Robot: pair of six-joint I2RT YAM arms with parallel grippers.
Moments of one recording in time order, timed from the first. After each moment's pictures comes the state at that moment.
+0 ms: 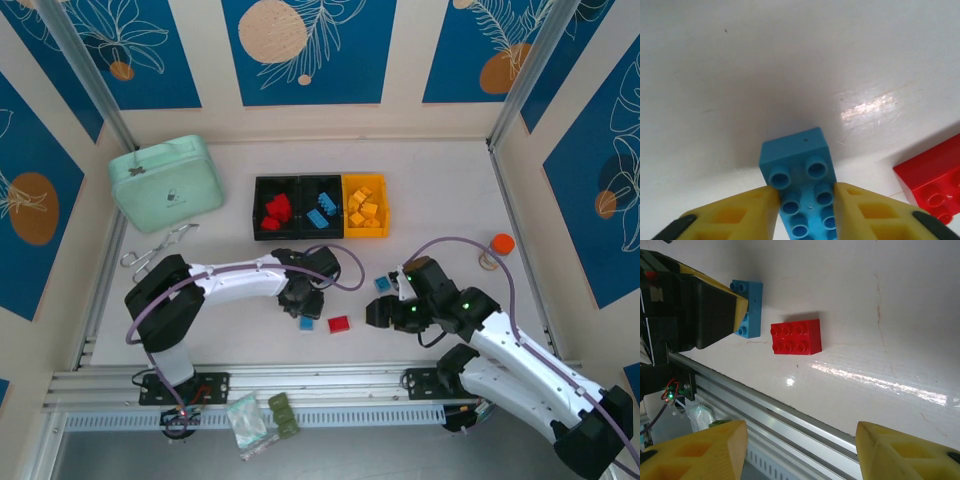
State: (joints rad) left arm -1.00 1.74 1.12 -0.79 0.02 -0.68; right arm 0.63 0.72 0.56 -0.83 -0.39 0.75
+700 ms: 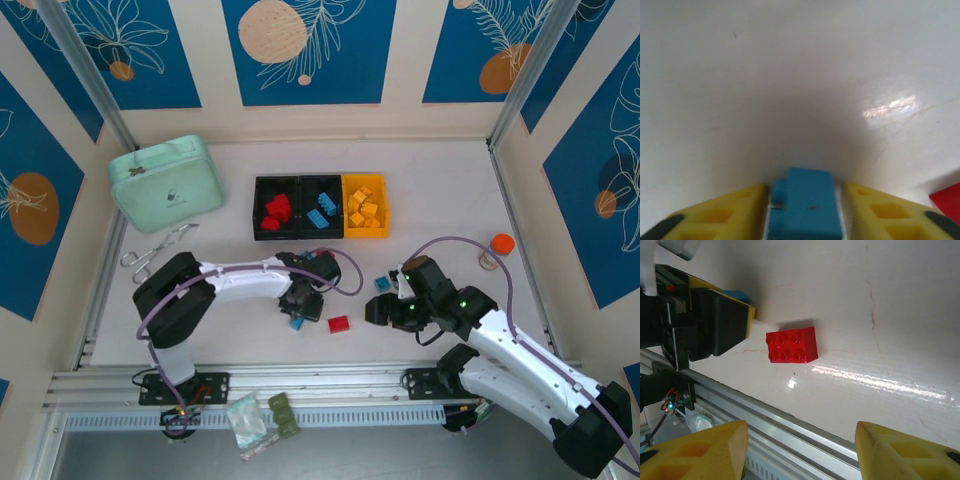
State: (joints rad) left arm -0.99 1.79 1.09 -0.75 -0.02 -0.67; right arm 0.64 0.76 0.55 -0.80 -0.37 0.78
